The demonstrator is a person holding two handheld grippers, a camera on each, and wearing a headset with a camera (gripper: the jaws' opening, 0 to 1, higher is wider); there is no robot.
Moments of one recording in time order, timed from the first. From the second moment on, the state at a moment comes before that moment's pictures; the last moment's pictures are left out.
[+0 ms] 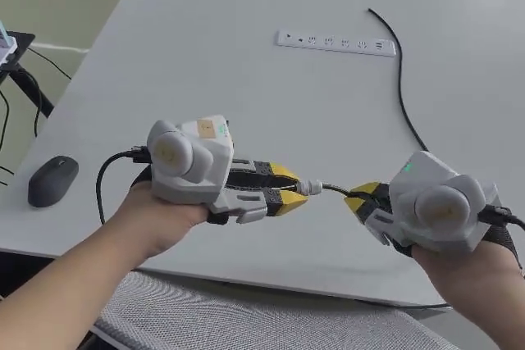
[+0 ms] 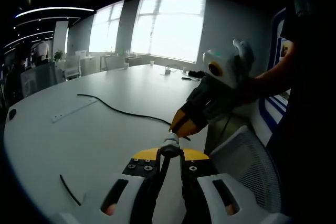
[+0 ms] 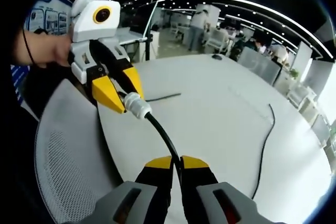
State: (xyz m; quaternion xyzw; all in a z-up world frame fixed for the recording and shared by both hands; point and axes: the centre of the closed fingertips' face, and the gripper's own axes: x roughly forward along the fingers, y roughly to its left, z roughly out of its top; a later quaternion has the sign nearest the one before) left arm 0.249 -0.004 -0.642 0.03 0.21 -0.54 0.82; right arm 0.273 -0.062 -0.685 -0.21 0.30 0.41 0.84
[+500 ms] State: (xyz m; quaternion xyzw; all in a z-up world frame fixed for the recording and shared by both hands) left arm 0.249 -0.001 -0.643 0.03 0.21 -0.54 0.82; right arm 0.275 -0.088 -0.716 -0.10 0.36 0.35 0.86
